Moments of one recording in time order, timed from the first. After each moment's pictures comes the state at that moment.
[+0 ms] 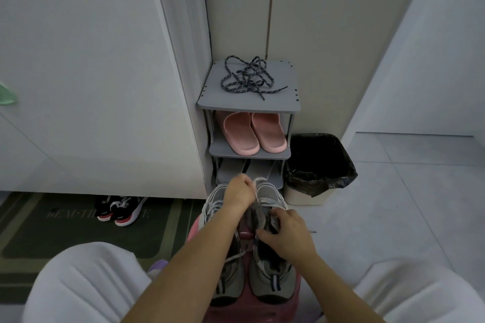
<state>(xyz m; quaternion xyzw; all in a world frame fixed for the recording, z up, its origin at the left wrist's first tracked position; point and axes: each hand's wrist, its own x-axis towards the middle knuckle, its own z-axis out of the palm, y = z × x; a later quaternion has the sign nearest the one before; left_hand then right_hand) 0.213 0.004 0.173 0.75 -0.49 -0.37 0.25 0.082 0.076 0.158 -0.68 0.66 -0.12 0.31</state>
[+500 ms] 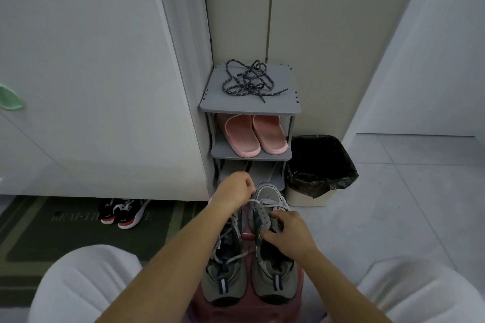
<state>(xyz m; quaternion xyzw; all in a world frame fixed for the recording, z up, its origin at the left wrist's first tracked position) 0.237 0.004 0.189 0.71 -0.63 -0.29 0.14 0.078 0.071 0.154 -0.66 0.65 -0.12 0.36</state>
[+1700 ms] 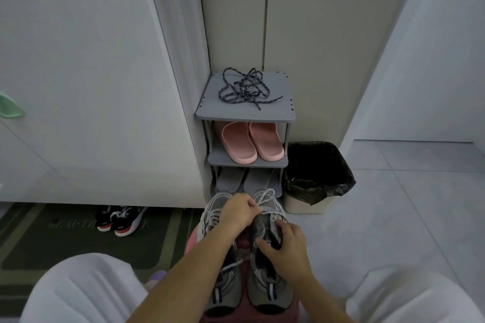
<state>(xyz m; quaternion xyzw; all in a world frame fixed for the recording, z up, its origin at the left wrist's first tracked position) 0.214 0.024 0.168 0.72 -0.58 -0.34 0.16 0.079 0.092 0.139 -0.63 0.67 -0.22 0.33</state>
